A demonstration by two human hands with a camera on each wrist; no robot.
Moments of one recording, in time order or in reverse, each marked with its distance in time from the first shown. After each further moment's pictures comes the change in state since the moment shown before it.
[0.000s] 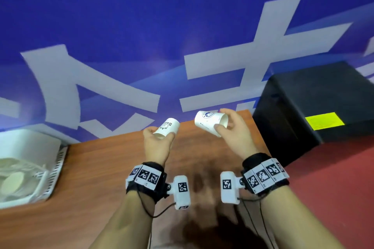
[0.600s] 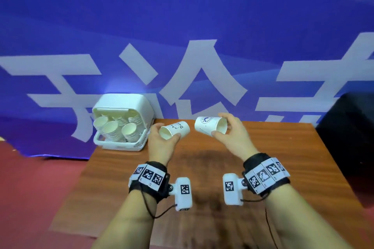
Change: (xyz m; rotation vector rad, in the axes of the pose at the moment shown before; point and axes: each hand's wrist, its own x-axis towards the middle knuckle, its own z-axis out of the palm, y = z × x) left_hand -0.072 -0.074 -0.348 -0.095 0.174 0.140; right_hand -0.216 -0.121 0.236 -0.187 -0.240 -0.272
